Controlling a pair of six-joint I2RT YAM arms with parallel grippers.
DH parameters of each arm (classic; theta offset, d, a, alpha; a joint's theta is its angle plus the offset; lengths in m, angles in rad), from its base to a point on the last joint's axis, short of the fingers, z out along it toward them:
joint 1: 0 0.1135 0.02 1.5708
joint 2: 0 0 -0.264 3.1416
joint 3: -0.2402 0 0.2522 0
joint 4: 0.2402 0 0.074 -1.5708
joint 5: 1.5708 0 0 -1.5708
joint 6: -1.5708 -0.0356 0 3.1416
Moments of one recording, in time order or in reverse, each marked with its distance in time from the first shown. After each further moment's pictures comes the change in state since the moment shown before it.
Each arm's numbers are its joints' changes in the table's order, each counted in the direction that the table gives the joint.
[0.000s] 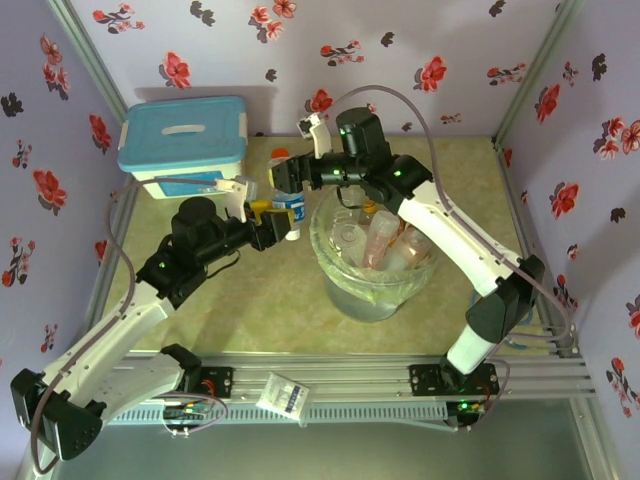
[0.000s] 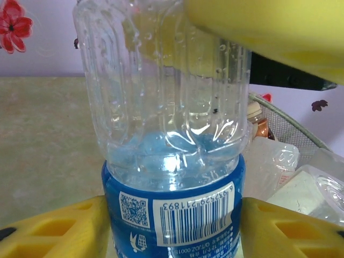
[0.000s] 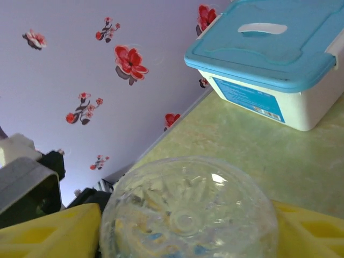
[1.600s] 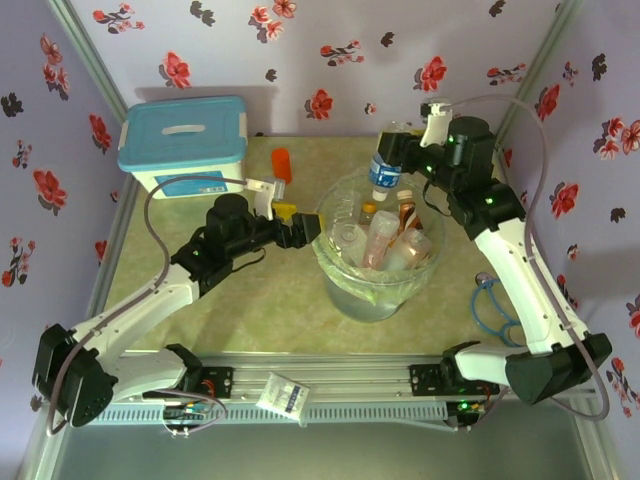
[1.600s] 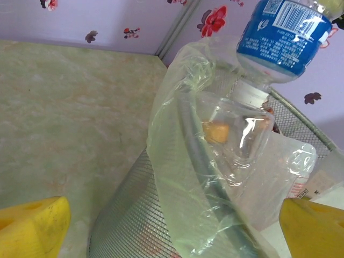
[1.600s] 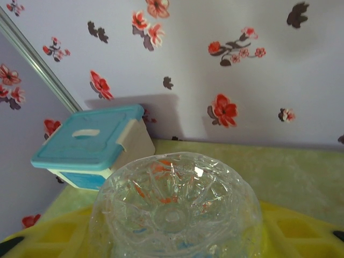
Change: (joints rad) left arm -0.079 -0.201 0.019 -0.179 0.003 0.101; right arm -0.367 0.406 0.341 -0.081 0.325 0.077
